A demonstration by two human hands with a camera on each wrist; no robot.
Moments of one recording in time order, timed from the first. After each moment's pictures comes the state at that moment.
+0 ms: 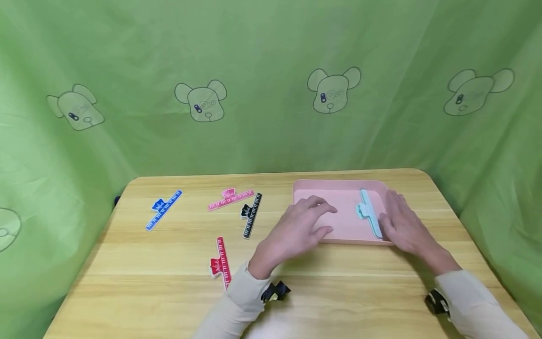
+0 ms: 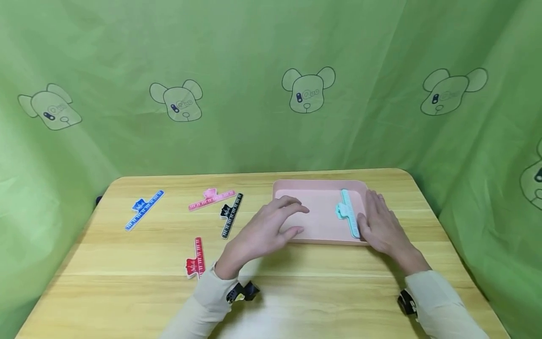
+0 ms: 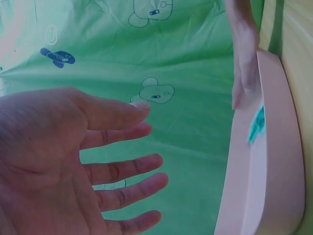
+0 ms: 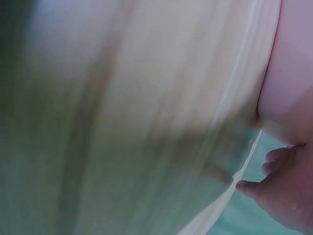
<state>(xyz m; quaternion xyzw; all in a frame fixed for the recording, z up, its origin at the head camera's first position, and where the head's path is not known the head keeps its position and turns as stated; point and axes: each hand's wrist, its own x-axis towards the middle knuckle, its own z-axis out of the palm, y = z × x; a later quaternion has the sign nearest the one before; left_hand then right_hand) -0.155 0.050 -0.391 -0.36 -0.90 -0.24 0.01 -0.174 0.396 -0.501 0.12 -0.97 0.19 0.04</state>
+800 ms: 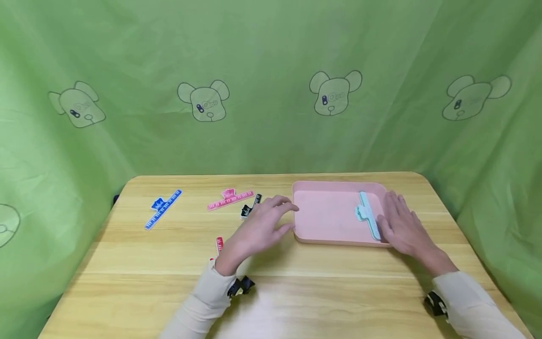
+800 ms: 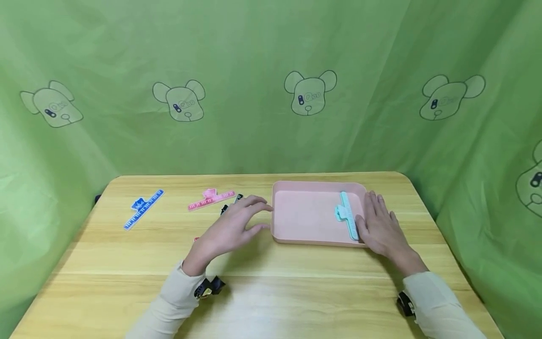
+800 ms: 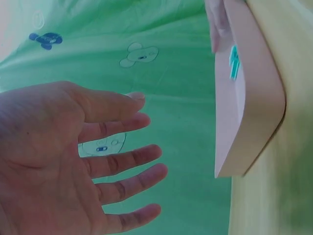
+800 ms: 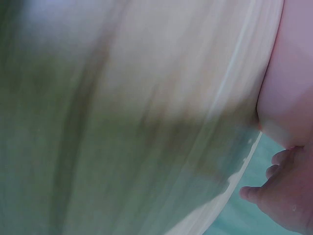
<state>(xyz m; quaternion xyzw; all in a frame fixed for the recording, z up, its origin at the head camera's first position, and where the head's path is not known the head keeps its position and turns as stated) -0.170 -0.017 -0.404 -0.35 -0.91 -0.23 0.03 -0.175 0.391 -0.496 0.09 -0.98 0.16 0.03</state>
